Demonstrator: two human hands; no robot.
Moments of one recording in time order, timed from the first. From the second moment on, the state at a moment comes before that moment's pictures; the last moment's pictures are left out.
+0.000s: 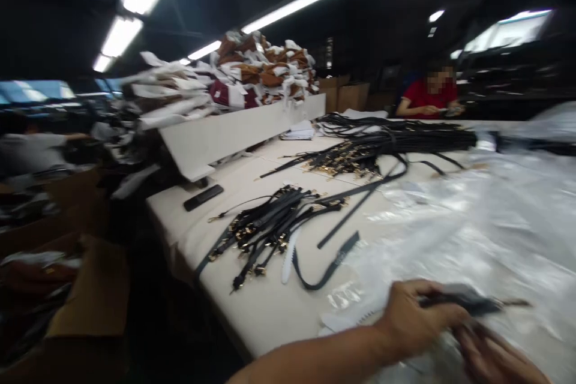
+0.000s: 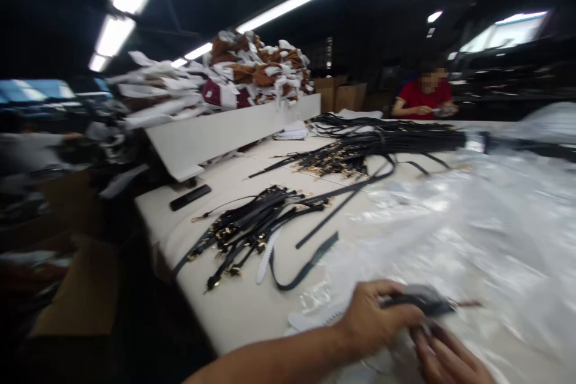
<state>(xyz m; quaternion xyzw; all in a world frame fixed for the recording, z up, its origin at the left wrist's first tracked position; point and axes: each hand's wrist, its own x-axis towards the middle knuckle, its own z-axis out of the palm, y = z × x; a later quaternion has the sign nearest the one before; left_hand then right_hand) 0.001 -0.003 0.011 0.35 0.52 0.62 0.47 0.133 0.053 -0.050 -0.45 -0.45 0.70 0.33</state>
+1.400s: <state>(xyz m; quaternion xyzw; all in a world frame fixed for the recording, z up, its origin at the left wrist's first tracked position) 0.000 0.003 -0.011 0.58 0.54 0.55 0.27 0.139 0.026 -0.006 -0.32 -0.34 0.78 0.41</state>
